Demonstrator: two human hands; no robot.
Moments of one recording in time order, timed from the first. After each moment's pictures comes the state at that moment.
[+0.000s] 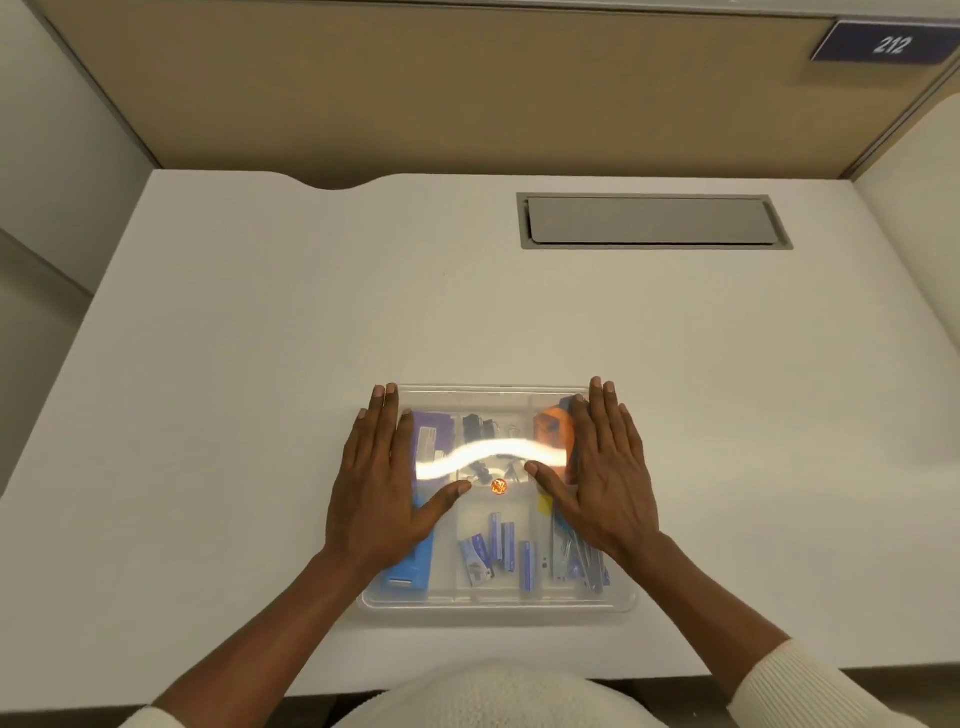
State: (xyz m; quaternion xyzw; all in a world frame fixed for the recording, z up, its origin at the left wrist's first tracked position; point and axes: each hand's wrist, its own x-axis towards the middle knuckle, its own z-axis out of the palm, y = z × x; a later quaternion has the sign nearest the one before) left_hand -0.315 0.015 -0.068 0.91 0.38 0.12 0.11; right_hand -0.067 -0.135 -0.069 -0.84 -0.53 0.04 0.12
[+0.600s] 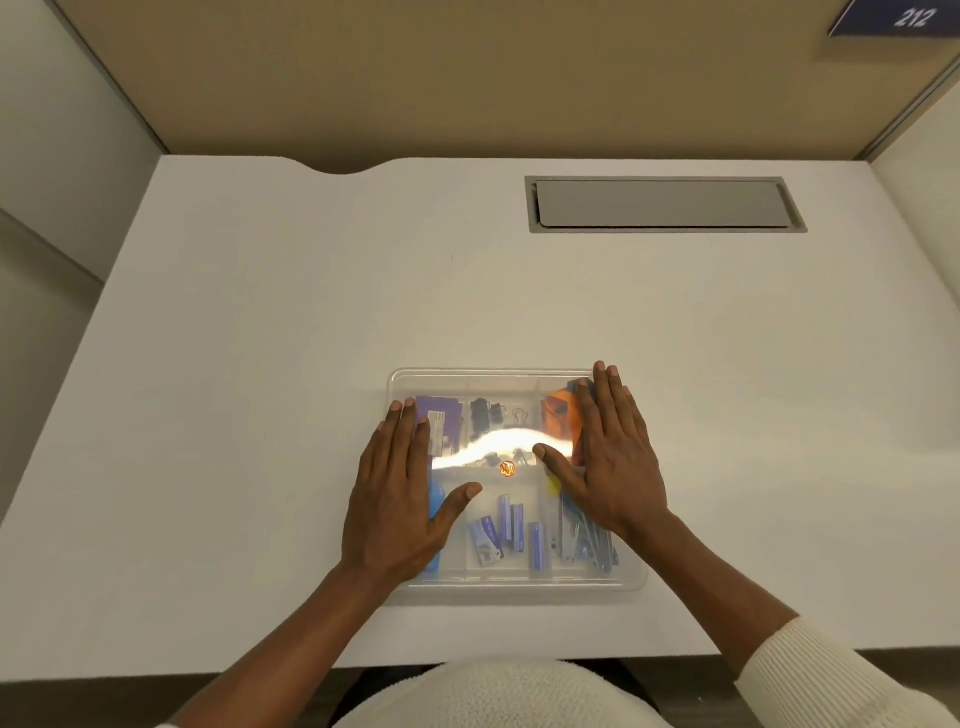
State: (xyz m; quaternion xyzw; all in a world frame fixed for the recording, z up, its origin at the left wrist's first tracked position) left_hand -0.326 -0.017 -0.077 0.90 0.39 0.12 0.13; right_hand -0.068 -0.135 -0.070 -0.84 -0.53 0.04 0.10
